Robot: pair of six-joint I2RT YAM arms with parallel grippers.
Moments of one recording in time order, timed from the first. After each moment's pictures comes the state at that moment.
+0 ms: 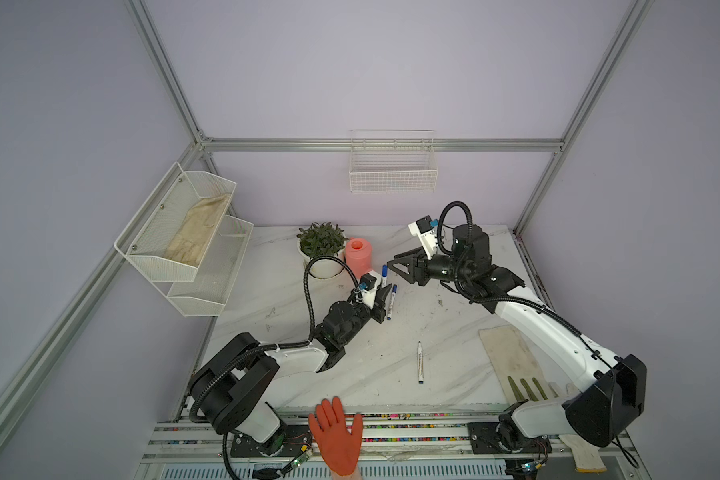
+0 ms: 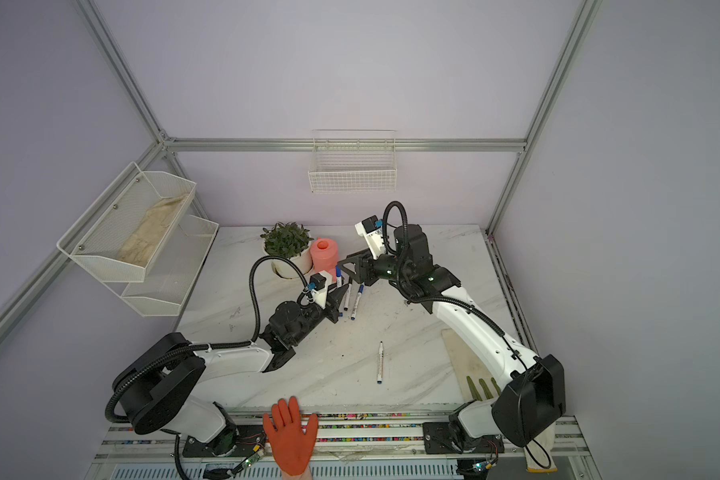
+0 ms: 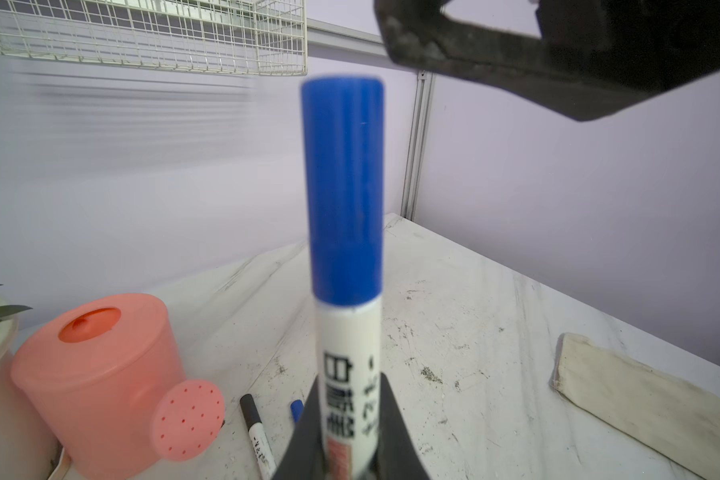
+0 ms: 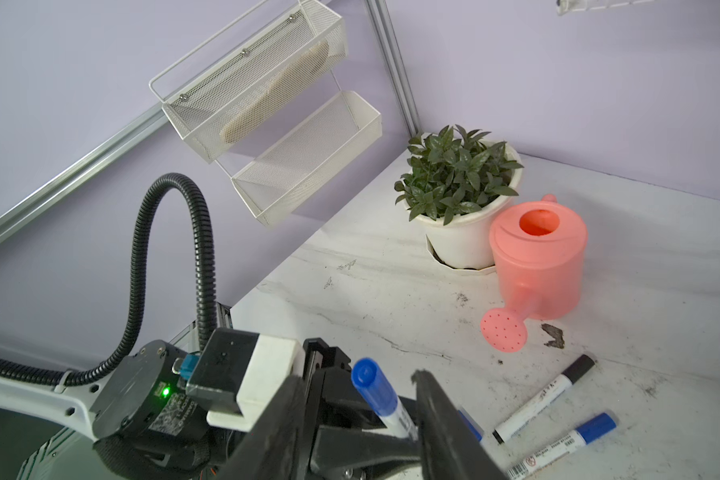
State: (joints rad) left arm -0.73 1.53 0.61 0.97 -0.07 -0.04; right arm 0.54 1.42 1.30 -0.20 -0.63 0.26
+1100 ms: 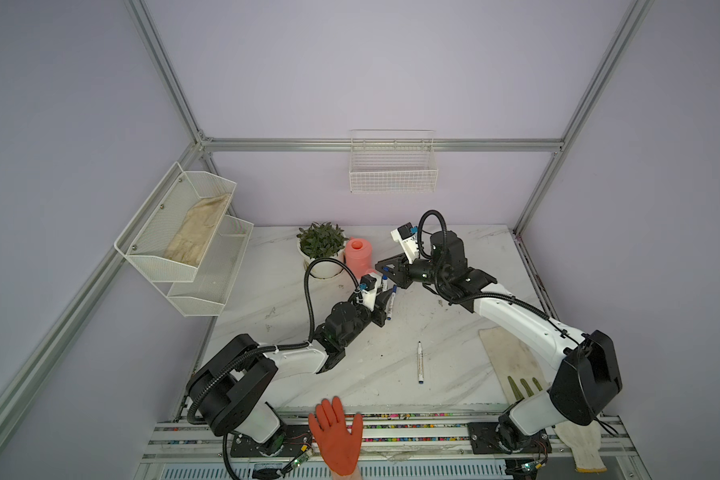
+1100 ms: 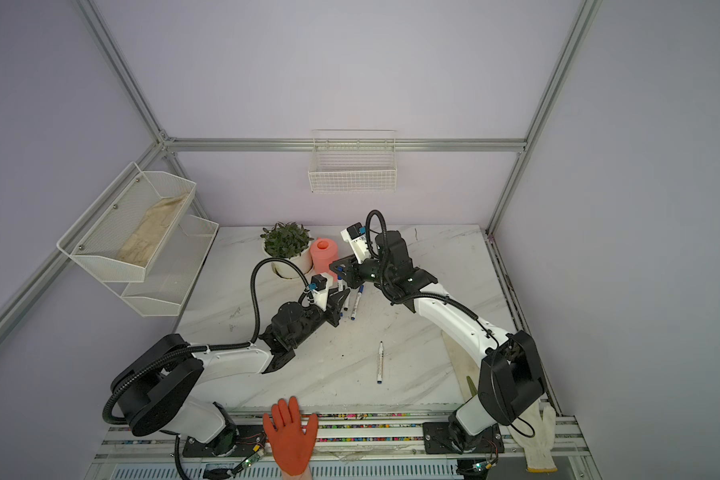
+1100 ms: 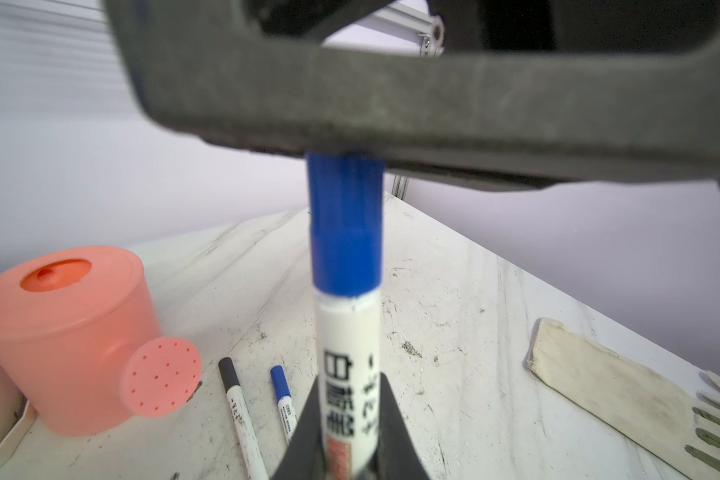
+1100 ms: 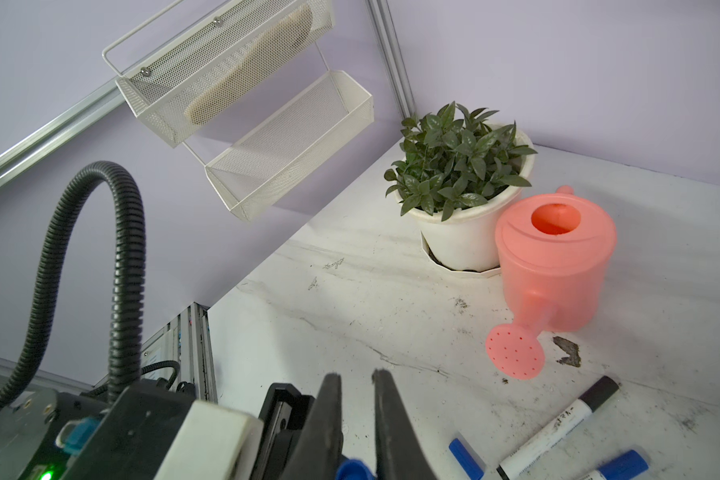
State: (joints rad) left arm -0.74 1.51 0.61 0.89 -0.06 -0.14; right arm 0.60 1.53 1.25 -0.05 -0.56 0.27
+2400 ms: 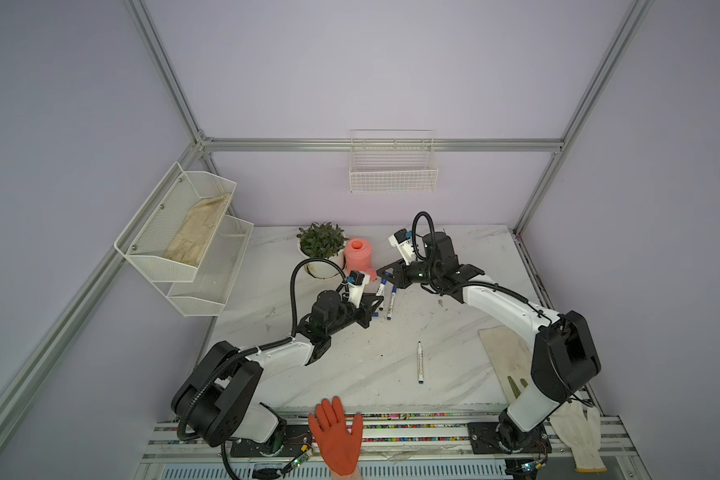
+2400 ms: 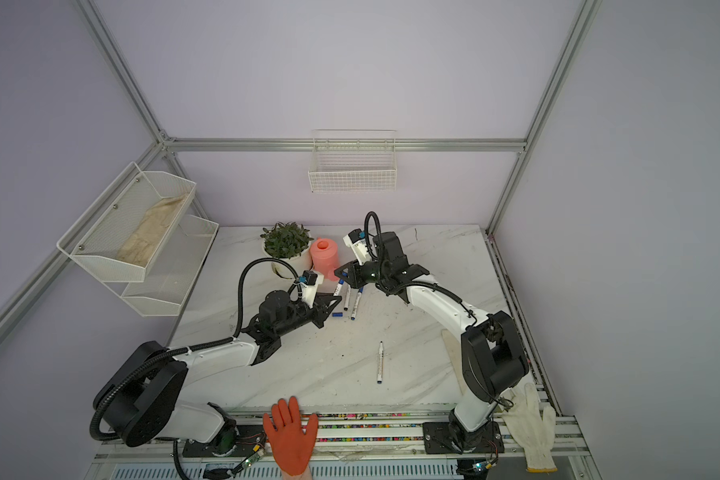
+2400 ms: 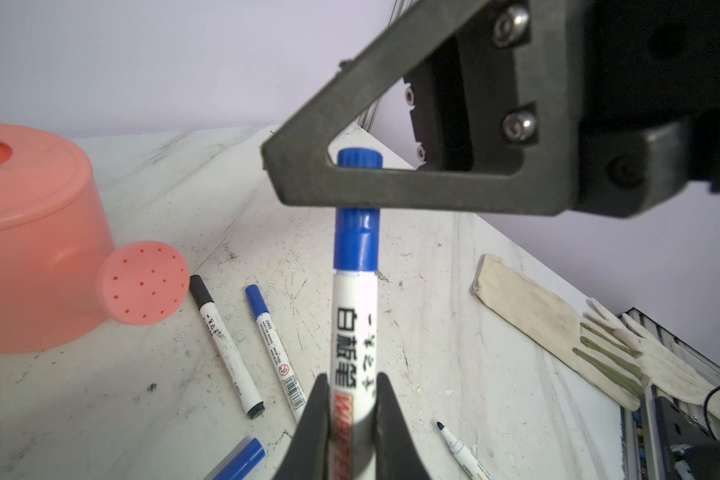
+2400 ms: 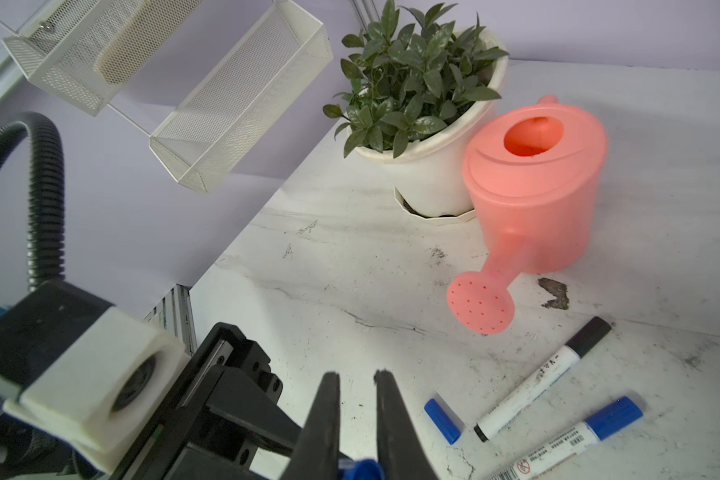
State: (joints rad) left arm -0.55 1.46 0.61 0.66 0.28 -0.25; right arm 0.55 1.68 1.29 -0.17 -0.60 0.23
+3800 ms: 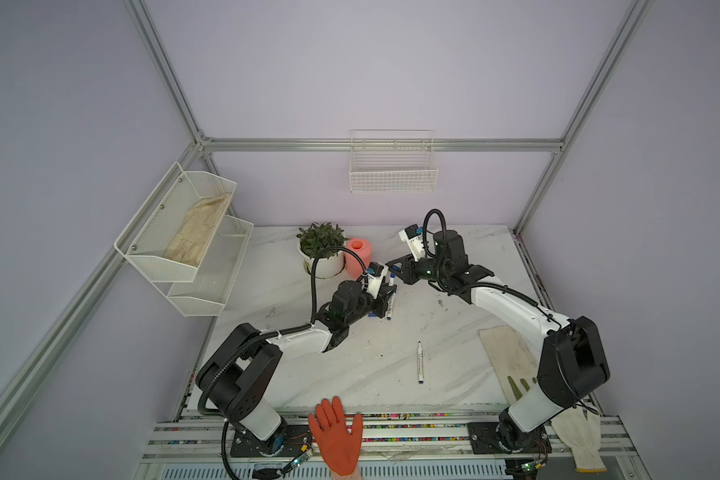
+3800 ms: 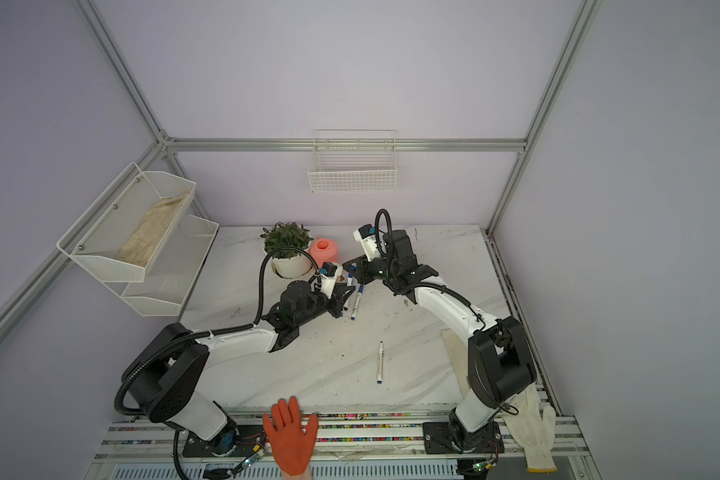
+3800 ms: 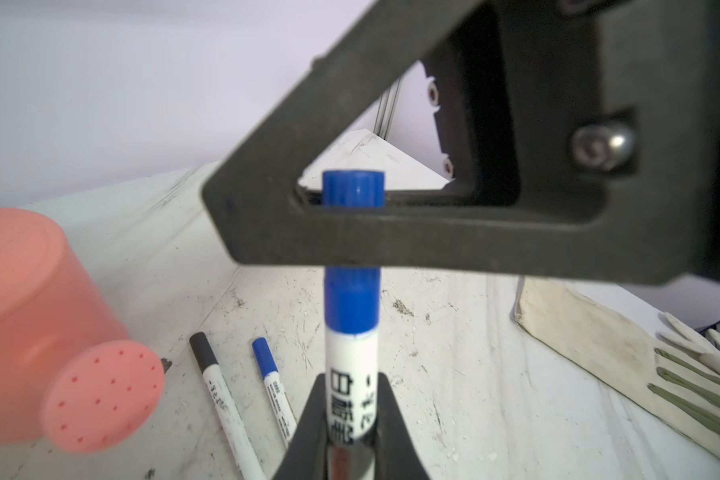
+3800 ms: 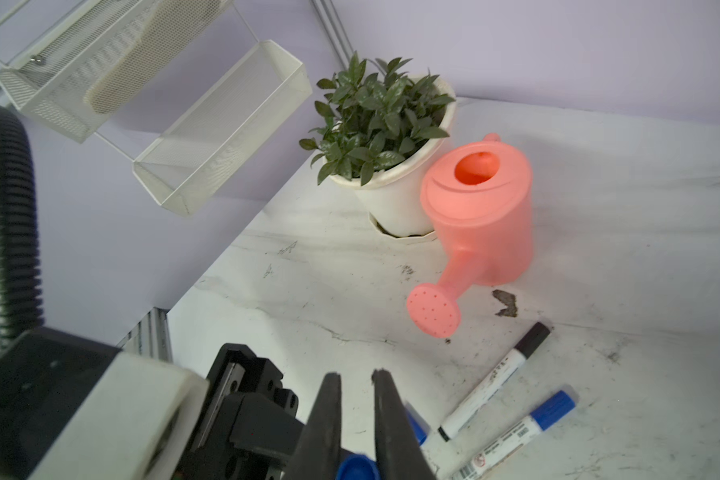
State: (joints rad) left arm -0.66 1.56 0.77 0.59 0.13 -0.16; right arm 0.49 1.61 1.24 -0.12 -0.59 0.25
